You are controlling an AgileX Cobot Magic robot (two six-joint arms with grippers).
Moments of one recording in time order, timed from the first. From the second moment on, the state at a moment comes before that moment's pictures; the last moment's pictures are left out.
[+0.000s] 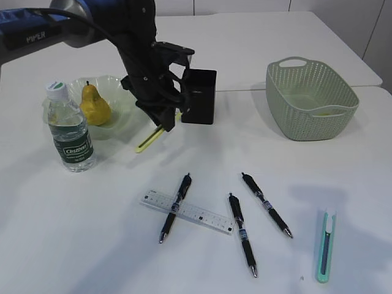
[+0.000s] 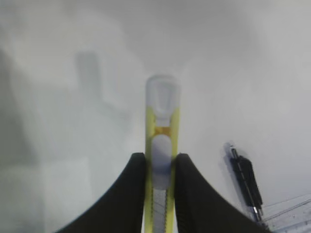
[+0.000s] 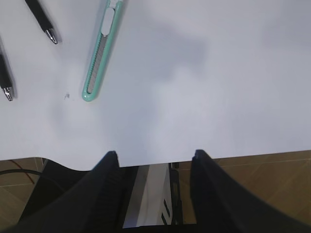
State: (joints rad) left arm -0.47 2.39 -2.20 -0.07 1.22 0.14; right arm 0.02 1.12 -0.85 0.06 1.22 0.14
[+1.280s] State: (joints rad) left arm -0.47 2.21 -2.23 -0.10 0.93 0.13; right arm 0.02 1.12 -0.85 0.02 1.08 0.14
